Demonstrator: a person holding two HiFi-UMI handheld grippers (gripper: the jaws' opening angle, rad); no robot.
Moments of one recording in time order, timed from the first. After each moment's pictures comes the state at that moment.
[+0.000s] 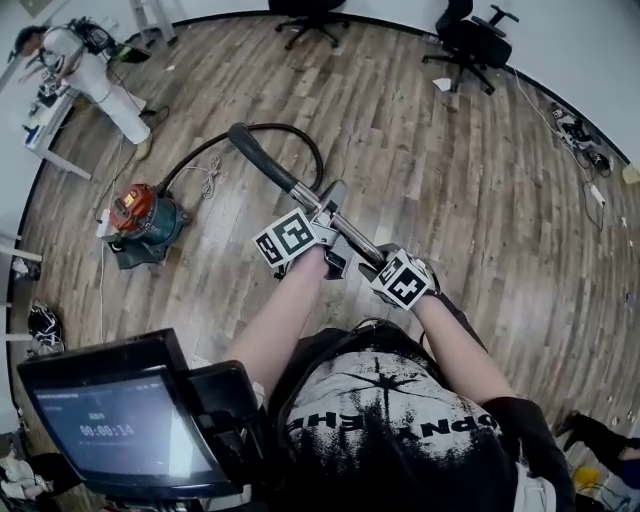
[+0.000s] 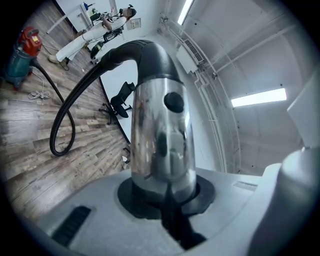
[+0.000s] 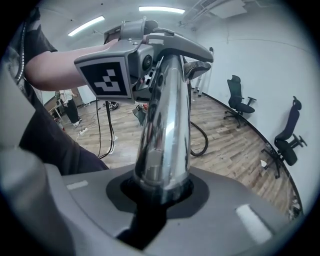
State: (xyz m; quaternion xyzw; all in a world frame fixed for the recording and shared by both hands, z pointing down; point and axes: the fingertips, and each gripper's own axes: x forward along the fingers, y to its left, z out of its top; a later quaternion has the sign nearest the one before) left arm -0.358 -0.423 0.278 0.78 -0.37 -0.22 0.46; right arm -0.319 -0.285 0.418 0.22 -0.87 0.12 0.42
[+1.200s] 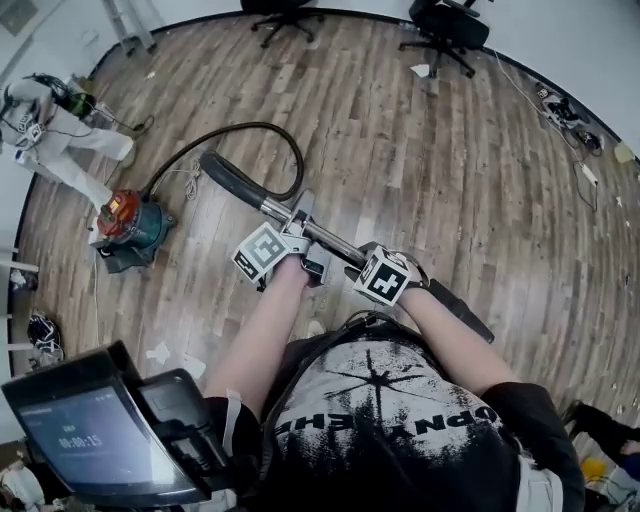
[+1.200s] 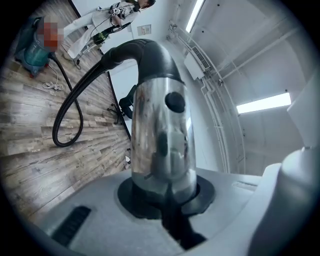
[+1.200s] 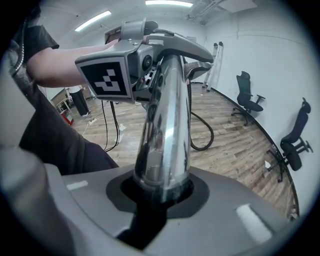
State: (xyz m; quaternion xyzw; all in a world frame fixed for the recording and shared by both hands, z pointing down) left arm -0.329 -0.397 0.313 0.75 -0.38 -0.24 0.49; right arm -0.273 -0.258 0.439 0.18 -0.86 0.12 0.46
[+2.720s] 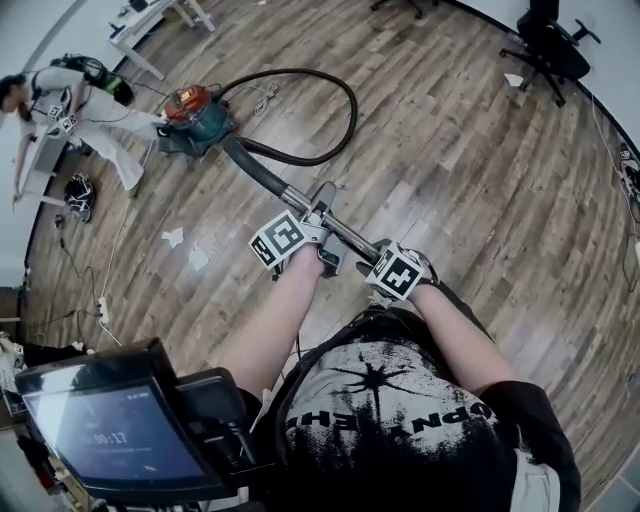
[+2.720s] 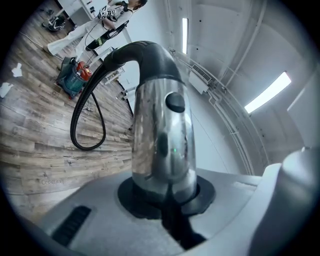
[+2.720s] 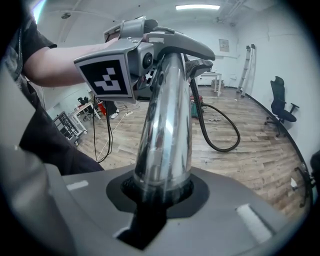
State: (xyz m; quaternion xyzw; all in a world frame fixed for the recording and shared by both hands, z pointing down) left arm -0.273 -0.193 0.341 0.66 -0.54 -0.28 0.44; right arm -0.181 -0.065 0.468 -0.01 -0.89 0.09 0.44
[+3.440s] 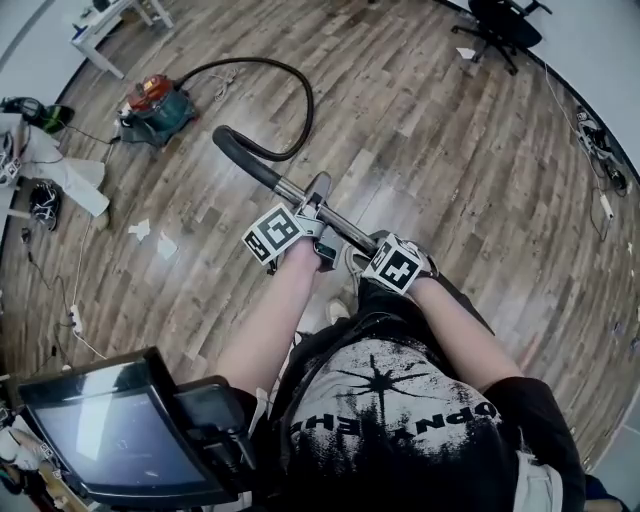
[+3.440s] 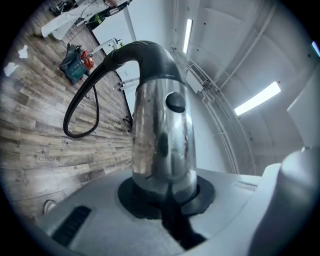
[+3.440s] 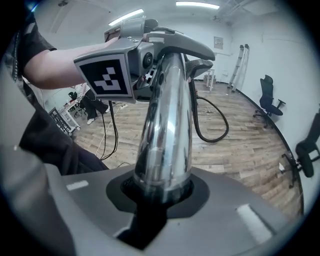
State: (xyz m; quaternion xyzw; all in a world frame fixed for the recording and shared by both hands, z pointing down) left arm -0.200 -0.072 0.342 0.68 -0.49 -0.31 0.46; right arm -0.109 0.058 0.465 0.04 -0.88 0.08 0.47
